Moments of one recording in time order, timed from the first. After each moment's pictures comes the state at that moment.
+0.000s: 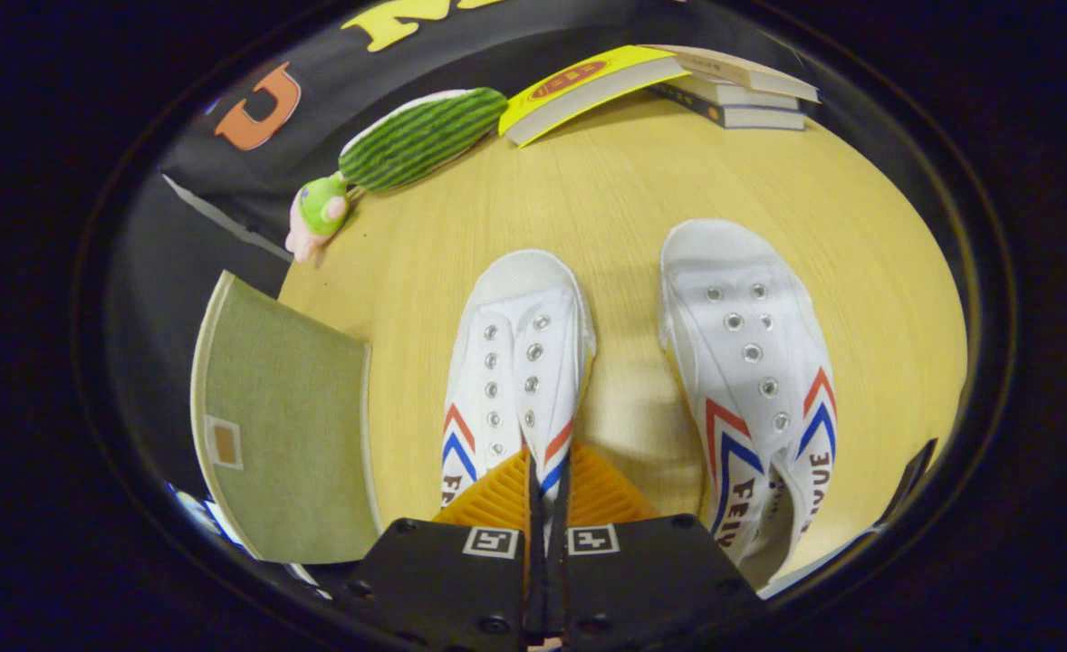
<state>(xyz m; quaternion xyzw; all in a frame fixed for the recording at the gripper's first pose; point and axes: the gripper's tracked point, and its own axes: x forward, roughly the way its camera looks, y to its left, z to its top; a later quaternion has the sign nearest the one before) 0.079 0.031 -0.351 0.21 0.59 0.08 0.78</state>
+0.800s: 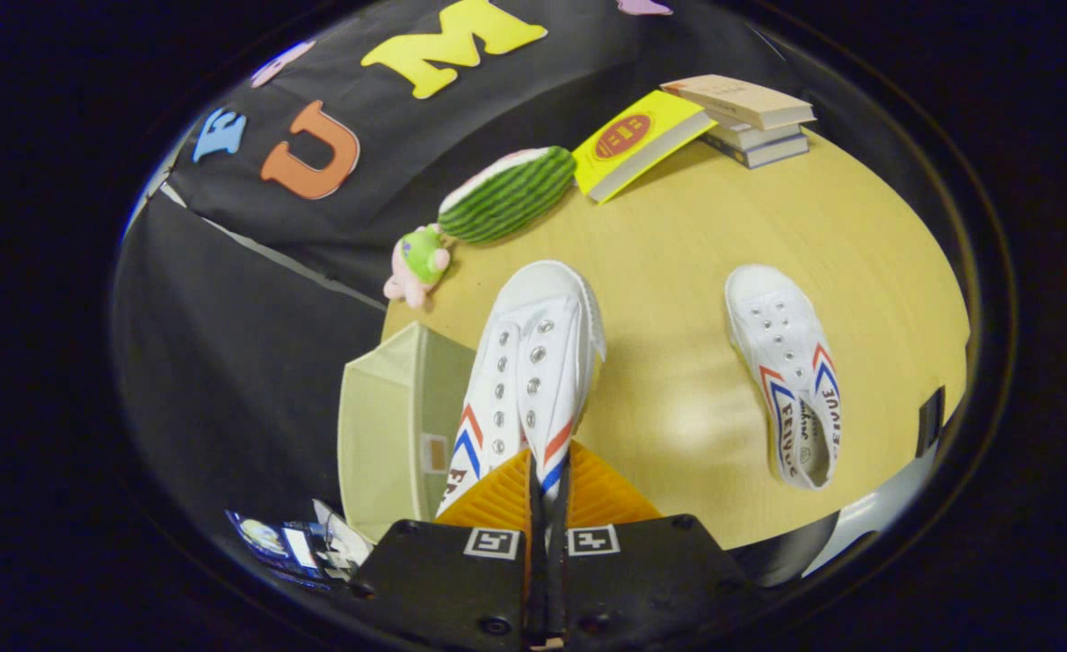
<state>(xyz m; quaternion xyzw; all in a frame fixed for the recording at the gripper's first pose) 0.062 0.097 -0.184 0.28 0.53 0.14 0.79</state>
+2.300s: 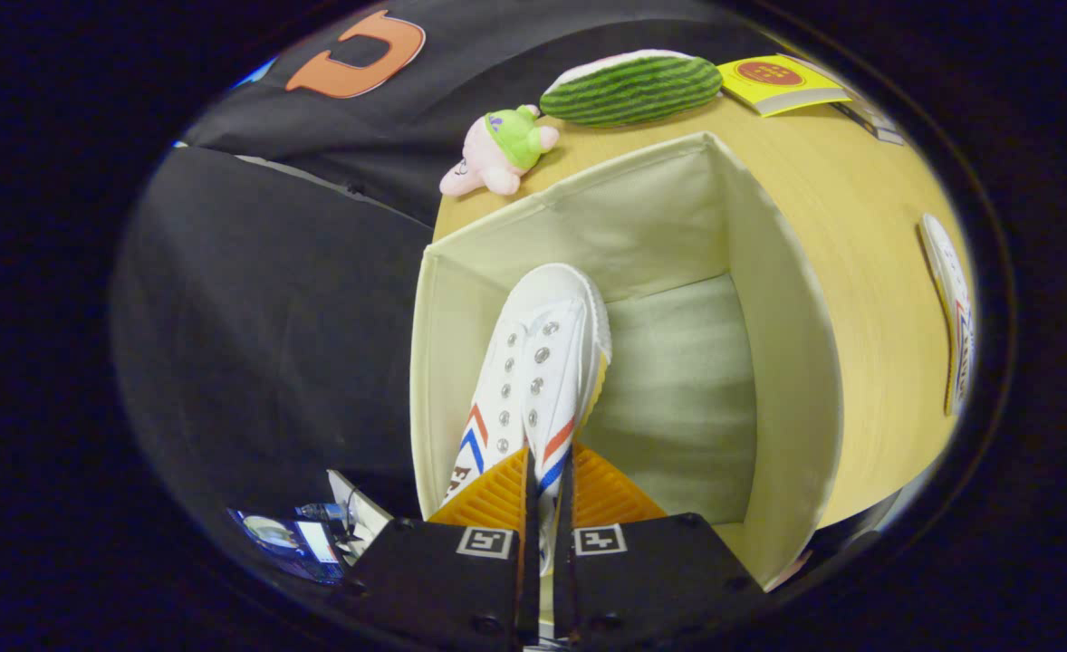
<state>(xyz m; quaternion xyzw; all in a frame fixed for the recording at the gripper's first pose) 0.045 0.350 -0.235 0.26 0.61 0.19 0.72</state>
